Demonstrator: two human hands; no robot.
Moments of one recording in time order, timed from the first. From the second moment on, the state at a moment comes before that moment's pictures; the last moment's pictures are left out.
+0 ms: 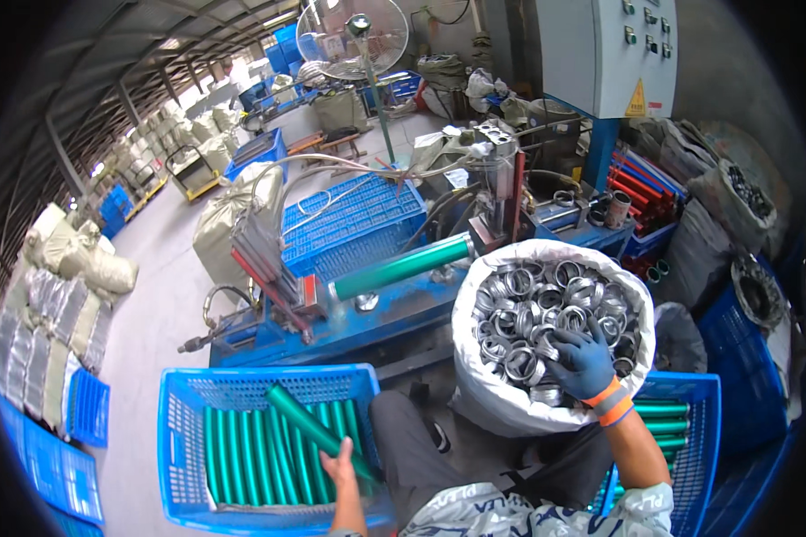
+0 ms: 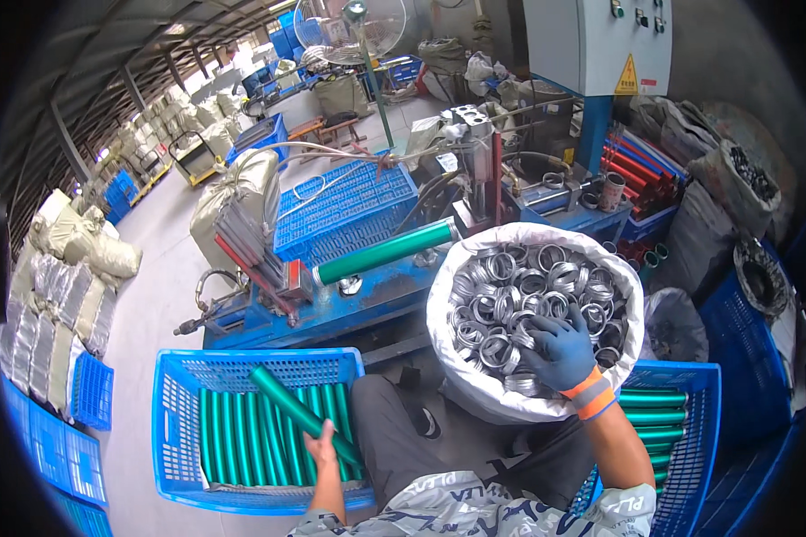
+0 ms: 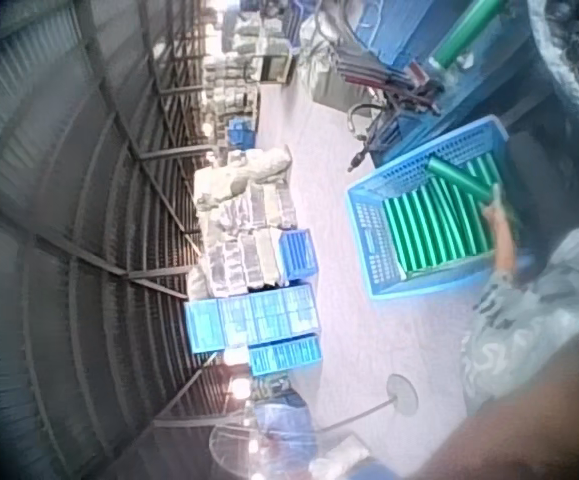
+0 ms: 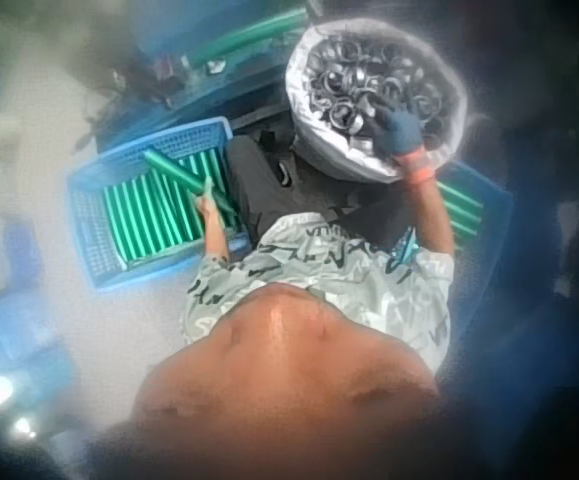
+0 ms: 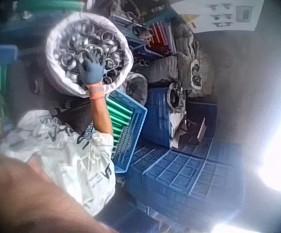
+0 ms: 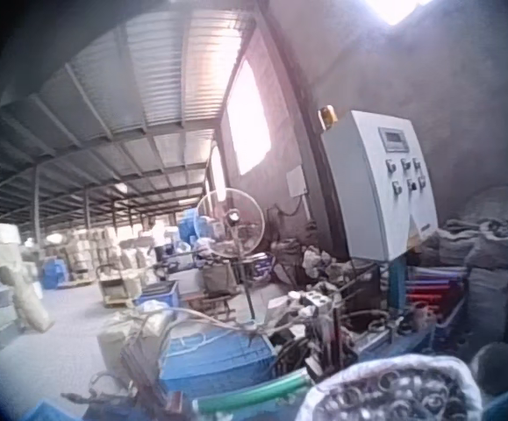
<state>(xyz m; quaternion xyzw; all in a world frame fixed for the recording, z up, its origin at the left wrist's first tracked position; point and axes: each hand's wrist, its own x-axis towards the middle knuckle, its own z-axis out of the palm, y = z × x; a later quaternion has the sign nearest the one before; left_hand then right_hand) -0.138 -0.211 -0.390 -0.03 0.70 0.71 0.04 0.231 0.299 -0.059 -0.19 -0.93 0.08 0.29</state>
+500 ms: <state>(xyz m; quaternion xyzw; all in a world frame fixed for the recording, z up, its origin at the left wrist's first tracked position) -0.055 -0.019 -0.037 0.44 0.82 0.36 0.04 0.259 0.299 -0.060 -0.34 -0.69 0.43 0.46</state>
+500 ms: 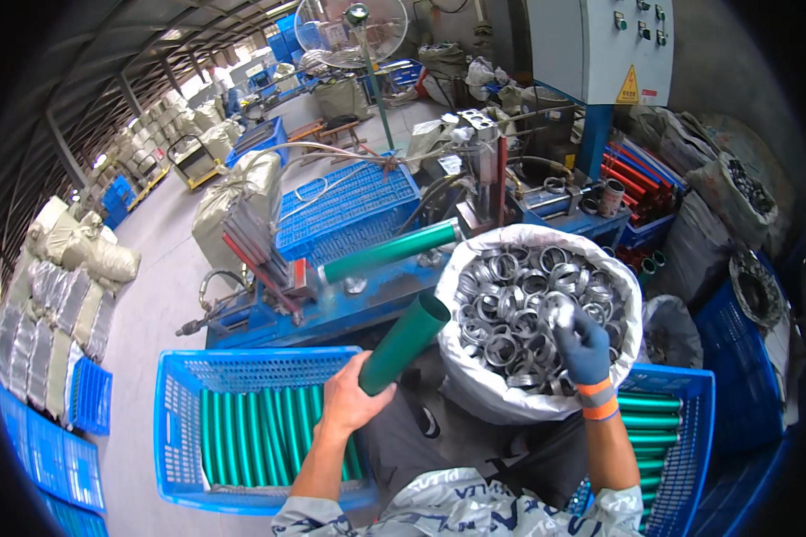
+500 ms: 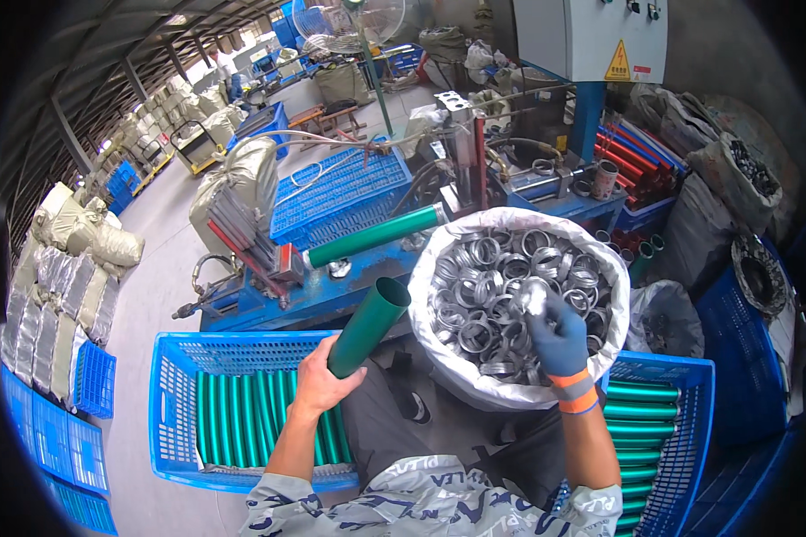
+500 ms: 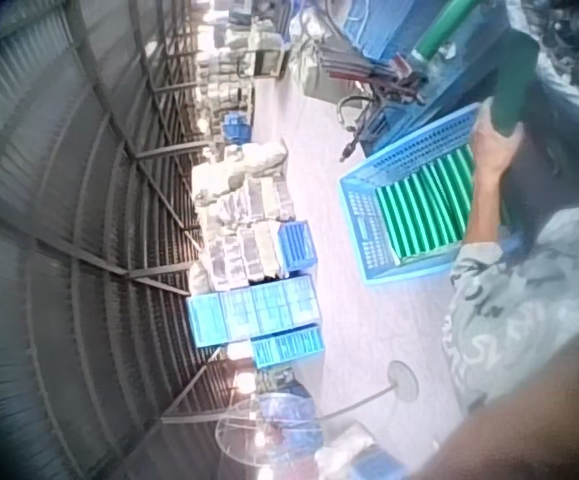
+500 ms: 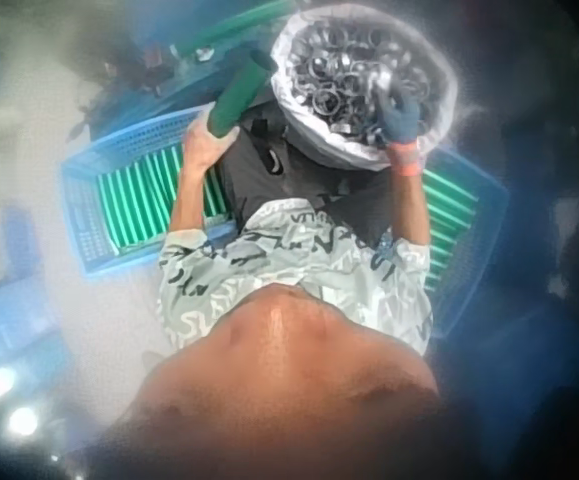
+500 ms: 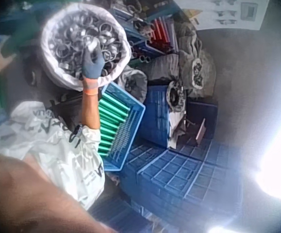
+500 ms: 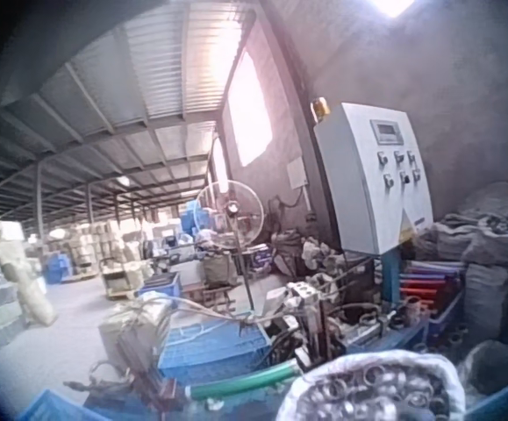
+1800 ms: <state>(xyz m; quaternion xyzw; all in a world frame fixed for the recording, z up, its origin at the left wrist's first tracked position) -0.012 0.023 0.038 0.63 0.75 0.18 -0.06 0.258 0.259 -0.054 -0.08 -0.55 0.77 0.31</state>
